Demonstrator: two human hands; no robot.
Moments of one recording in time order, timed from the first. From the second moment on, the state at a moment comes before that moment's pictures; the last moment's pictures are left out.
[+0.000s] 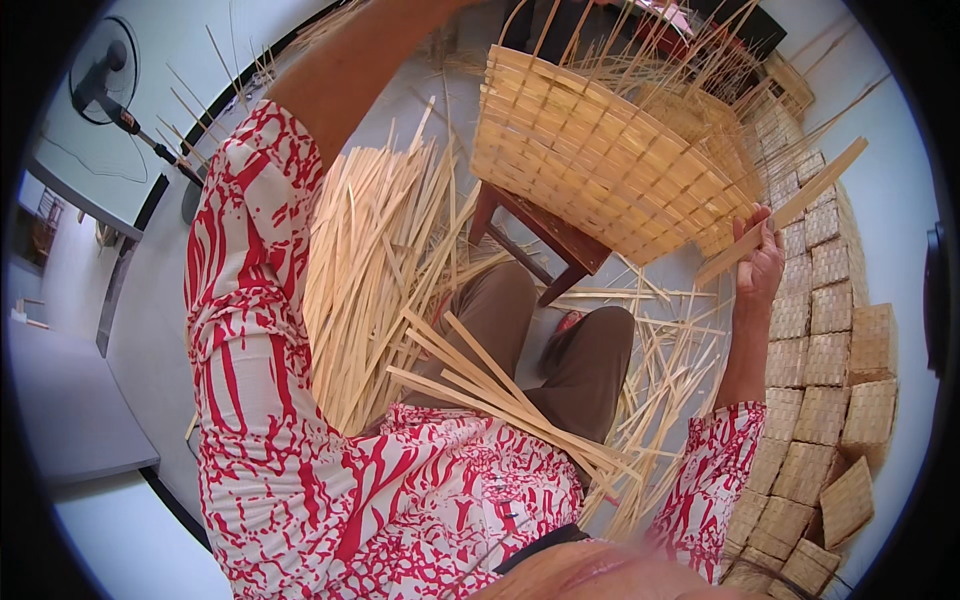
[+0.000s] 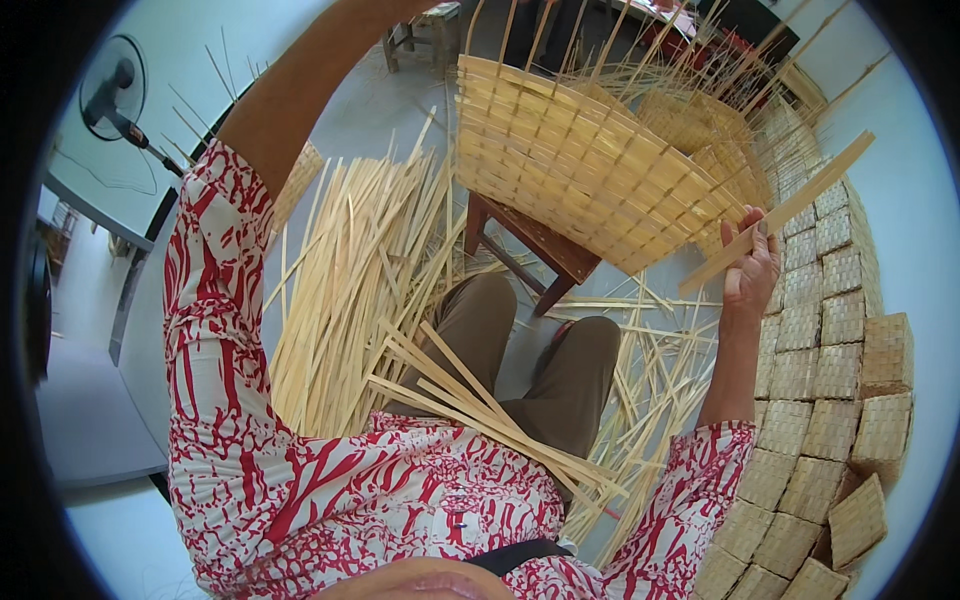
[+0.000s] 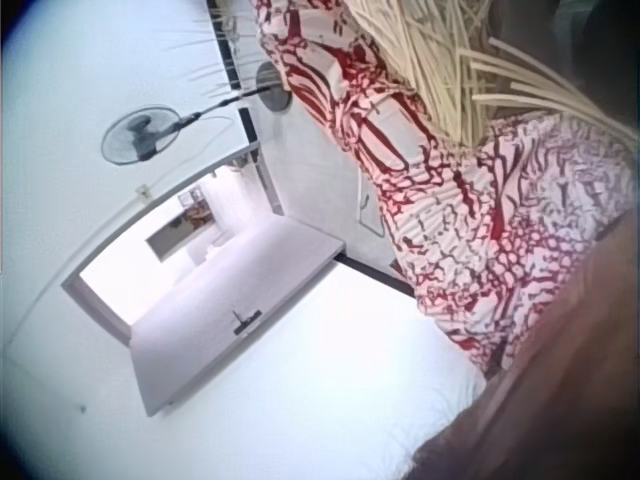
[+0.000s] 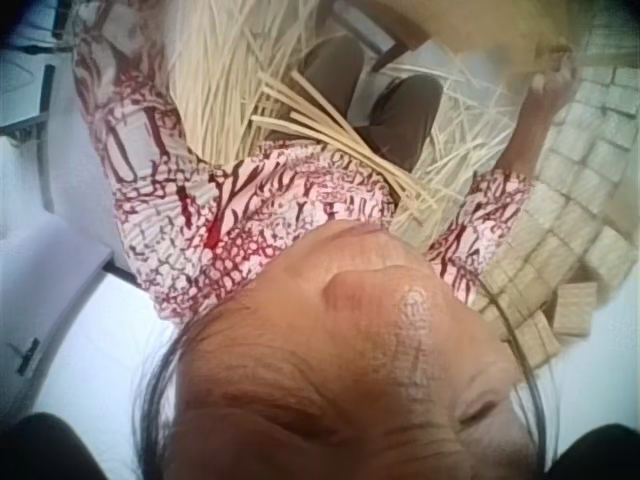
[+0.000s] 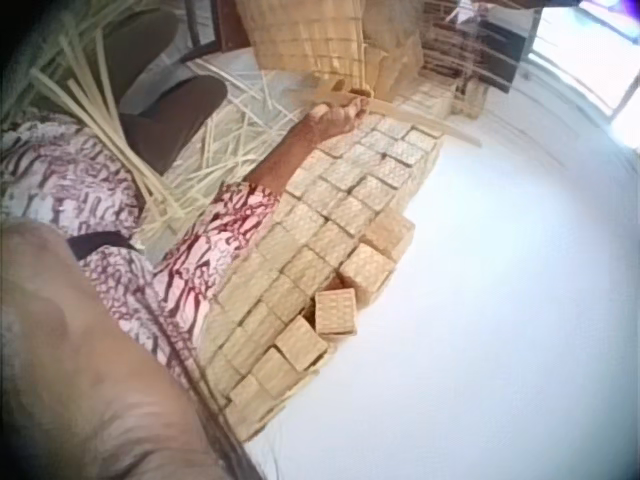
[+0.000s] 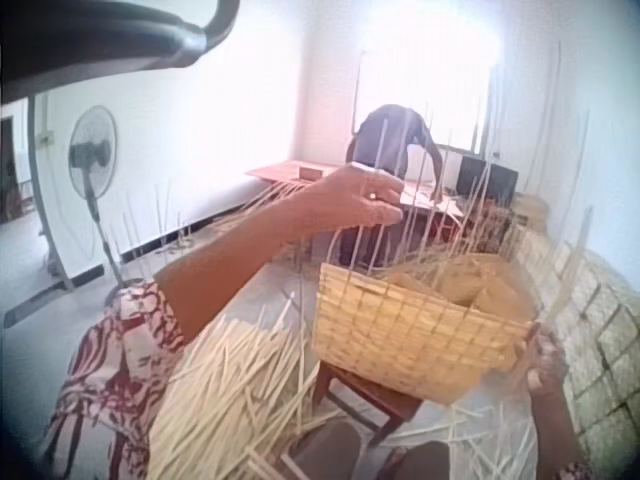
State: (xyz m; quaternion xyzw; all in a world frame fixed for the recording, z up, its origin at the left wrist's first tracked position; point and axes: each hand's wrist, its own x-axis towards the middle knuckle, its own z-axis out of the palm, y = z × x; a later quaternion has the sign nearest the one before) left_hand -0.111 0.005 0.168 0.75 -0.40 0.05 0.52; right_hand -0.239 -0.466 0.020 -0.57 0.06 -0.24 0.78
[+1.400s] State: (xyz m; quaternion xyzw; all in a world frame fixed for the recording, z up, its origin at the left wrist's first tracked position) left_hand -0.116 -0.109 0.205 0.77 -0.41 -0.09 0.48; right_hand -0.251 -0.402 0.018 -0.53 0.05 -0.29 0.79
